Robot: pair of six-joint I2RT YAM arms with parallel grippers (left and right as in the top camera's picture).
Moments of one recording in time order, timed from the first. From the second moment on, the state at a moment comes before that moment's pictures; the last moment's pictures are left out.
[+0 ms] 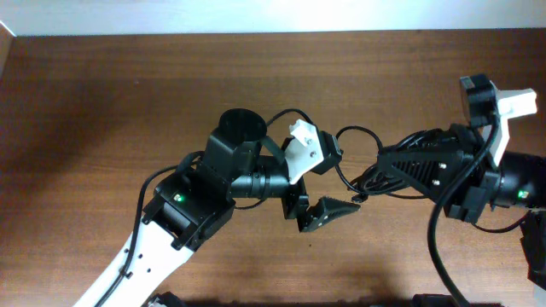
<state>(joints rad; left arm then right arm) -0.67 1.22 1.25 -0.46 0.76 0.10 -0.04 1.02 1.51 -0.67 -1.40 0.44</state>
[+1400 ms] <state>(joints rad) -0.69 1.22 1.25 -0.39 0.91 0.22 -0.04 1.02 1.51 -0.67 -1.45 0.44</state>
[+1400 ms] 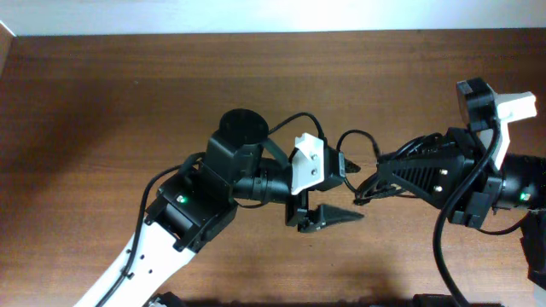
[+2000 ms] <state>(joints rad) -0.77 1.26 1.25 -0.35 0.87 0.23 -0.04 1.02 1.51 -0.66 -1.47 0.44</state>
